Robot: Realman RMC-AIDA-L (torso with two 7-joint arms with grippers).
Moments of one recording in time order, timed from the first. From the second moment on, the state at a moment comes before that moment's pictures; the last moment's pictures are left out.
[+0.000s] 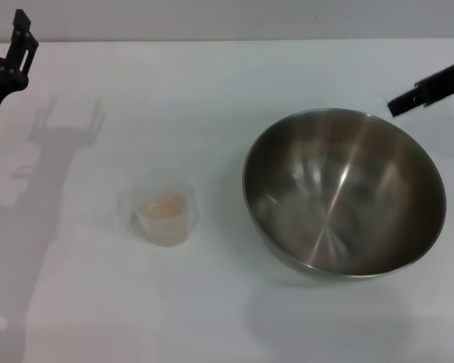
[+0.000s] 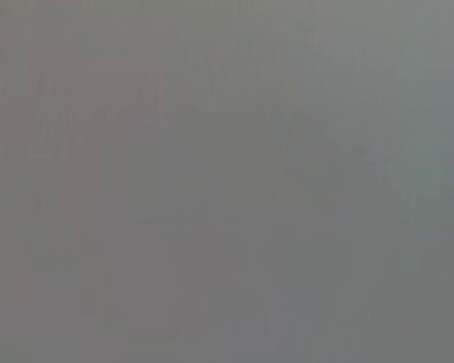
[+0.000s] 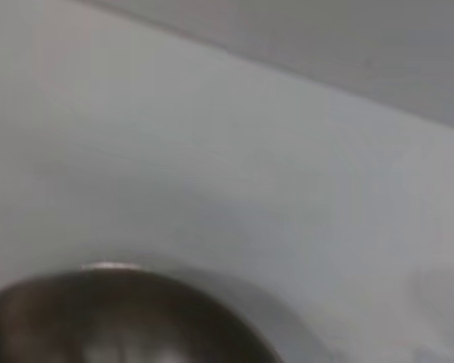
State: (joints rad) left arm -0.40 -2.07 -0.89 -0.30 2.29 1.35 -0.08; right arm 0.63 2.03 -1.16 -1.49 0.45 1.63 -0.40
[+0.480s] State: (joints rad) left arm -0.40 -2.08 -0.89 -0.30 2.29 1.35 -0.08; right arm 0.69 2.03 -1.16 -1.30 0.43 1.62 -0.49
